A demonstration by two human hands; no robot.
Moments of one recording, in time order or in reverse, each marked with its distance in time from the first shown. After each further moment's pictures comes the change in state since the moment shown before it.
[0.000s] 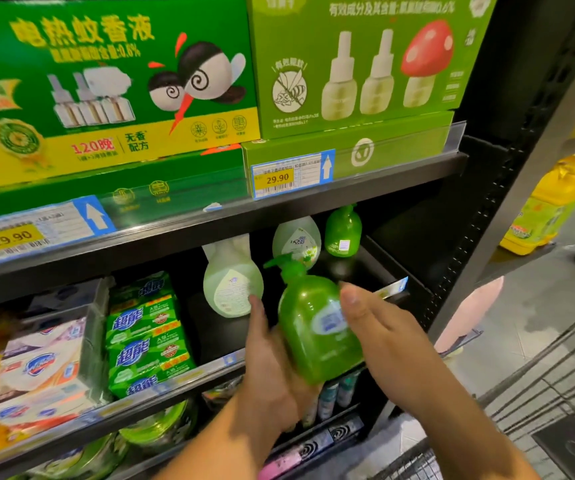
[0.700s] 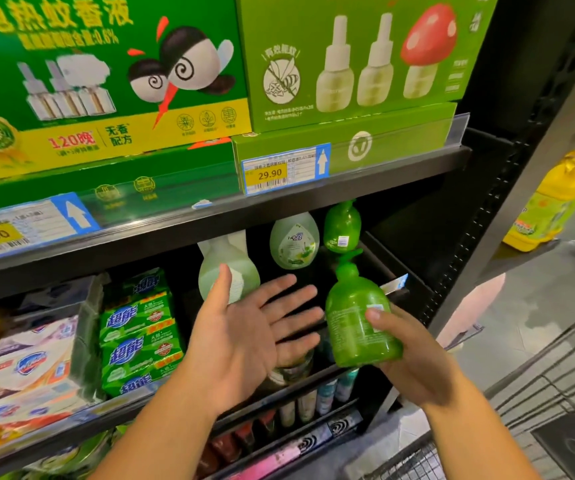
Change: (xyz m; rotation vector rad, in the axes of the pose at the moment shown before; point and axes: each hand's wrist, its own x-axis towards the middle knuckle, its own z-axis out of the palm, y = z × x) left_hand 0.001 0.054 -0.016 0.179 -0.167 -0.067; right_hand 0.032 0.077 -0.021 0.788 -0.197 0.275
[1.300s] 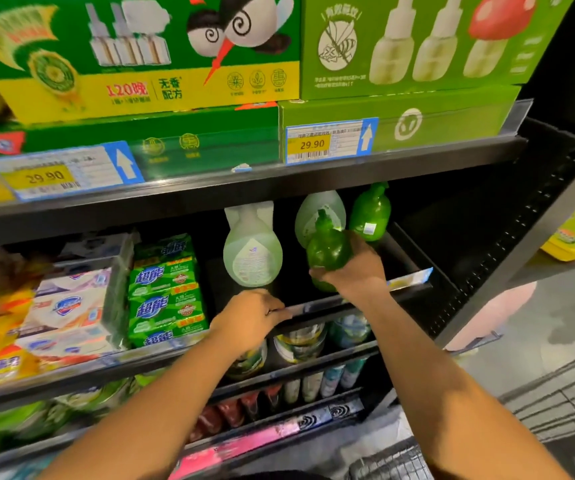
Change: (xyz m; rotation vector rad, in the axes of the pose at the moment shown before) left_hand 0.050 -0.022 -0.118 1.886 0.265 0.222; right_hand 0.132 0.016 0.025 -1.153 0.378 -0.184
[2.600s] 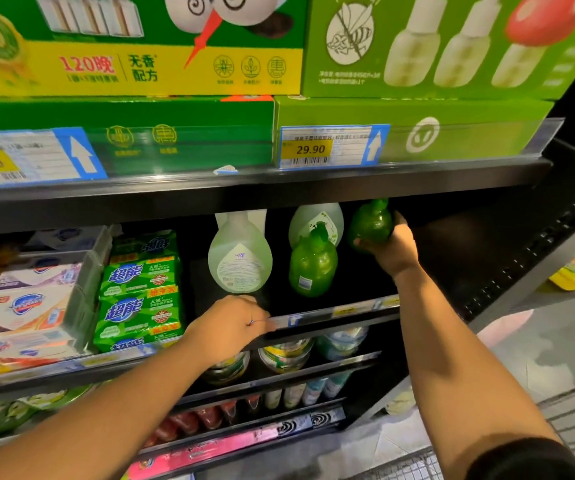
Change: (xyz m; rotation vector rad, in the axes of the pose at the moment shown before) left_hand 0.009 -0.010 0.003 -0.119 0.003 0.090; right_hand 0.125 0.063 -0.042 0.167 0.120 0.063
